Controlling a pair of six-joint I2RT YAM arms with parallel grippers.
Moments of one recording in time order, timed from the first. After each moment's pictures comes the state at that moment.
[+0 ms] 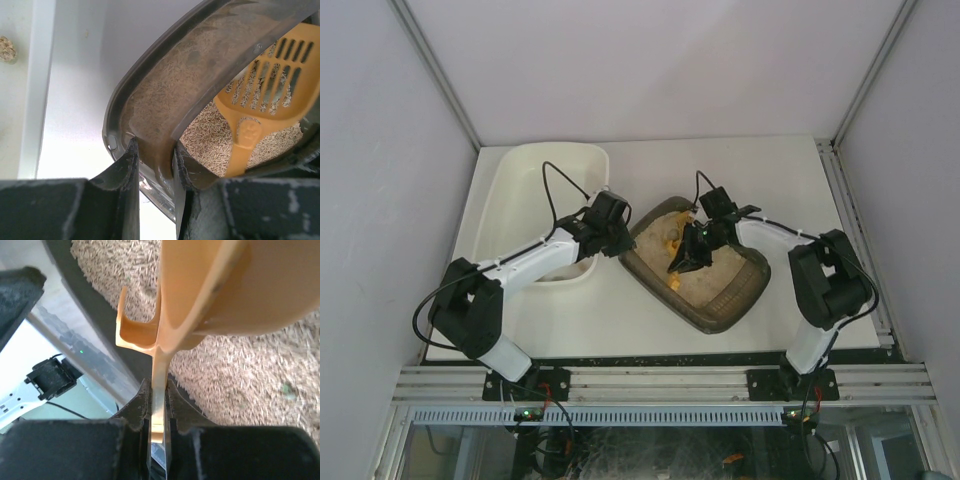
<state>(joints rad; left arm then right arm) -0.64 1.57 1.09 -0.42 -0.13 -0.92 0.46 1.78 1.13 -0.52 -0.63 0.66</state>
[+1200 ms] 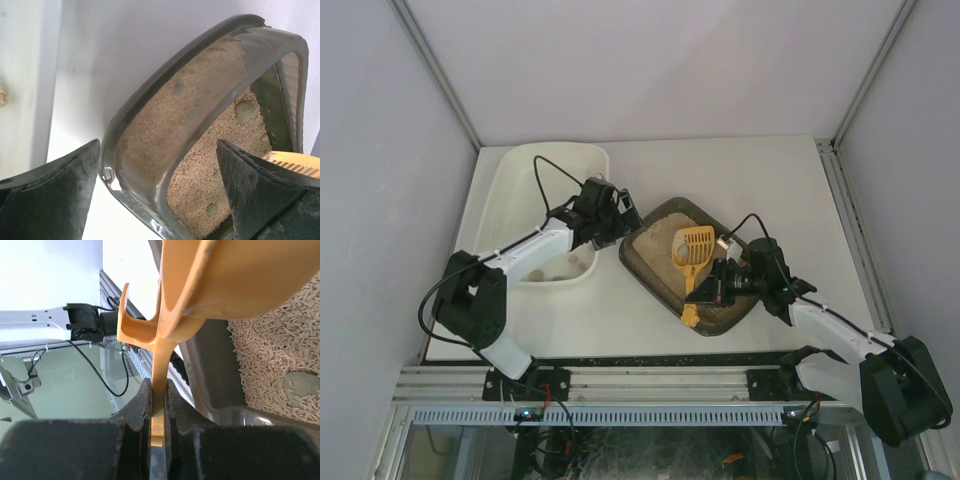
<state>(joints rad) -0.54 1.62 1.13 -0.35 0.00 -0.88 0.42 1.09 0.45 -0.03 -0.82 0.81</state>
